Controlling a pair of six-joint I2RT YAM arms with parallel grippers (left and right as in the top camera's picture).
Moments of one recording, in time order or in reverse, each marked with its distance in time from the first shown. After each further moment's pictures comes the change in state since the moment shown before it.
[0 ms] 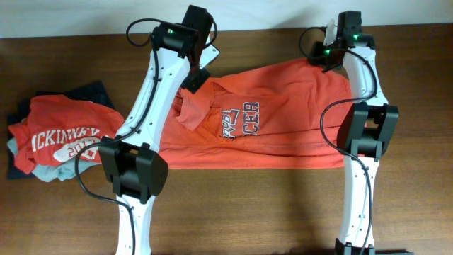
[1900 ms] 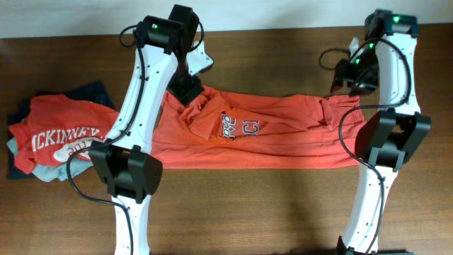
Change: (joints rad) left arm 0.049 -0.016 0.058 -0.181 0.126 0.118; right arm -0.072 -0.254 -0.058 -0.745 0.130 -0.120
